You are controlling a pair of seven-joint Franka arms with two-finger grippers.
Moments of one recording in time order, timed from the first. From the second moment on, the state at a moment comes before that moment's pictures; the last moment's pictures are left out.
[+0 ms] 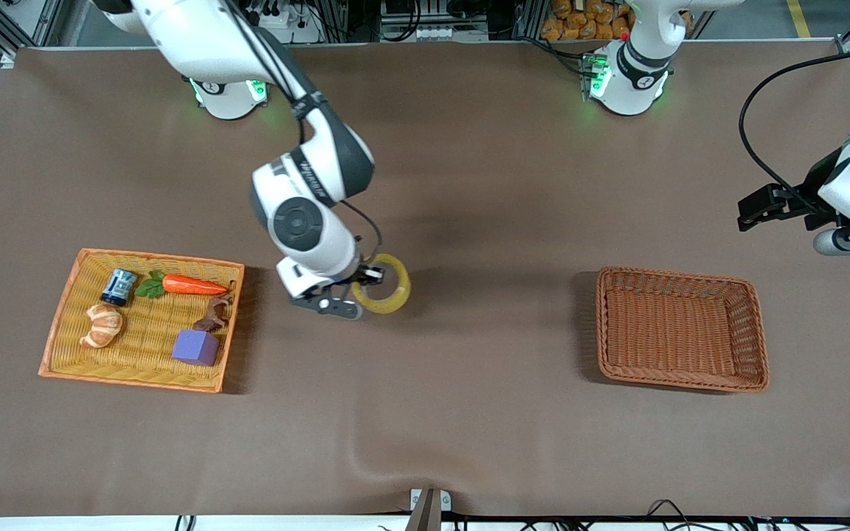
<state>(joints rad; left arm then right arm) -0.04 0.11 -0.04 -1.49 0.03 1.57 -0.08 0.65 0.62 -0.05 -1.52 0.16 2.11 0.76</state>
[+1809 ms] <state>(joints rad) -0.46 0.44 -0.08 -1.63 -0.02 2.05 -0.60 0.23 0.40 -0.14 -1.41 0.14 1.72 0.02</state>
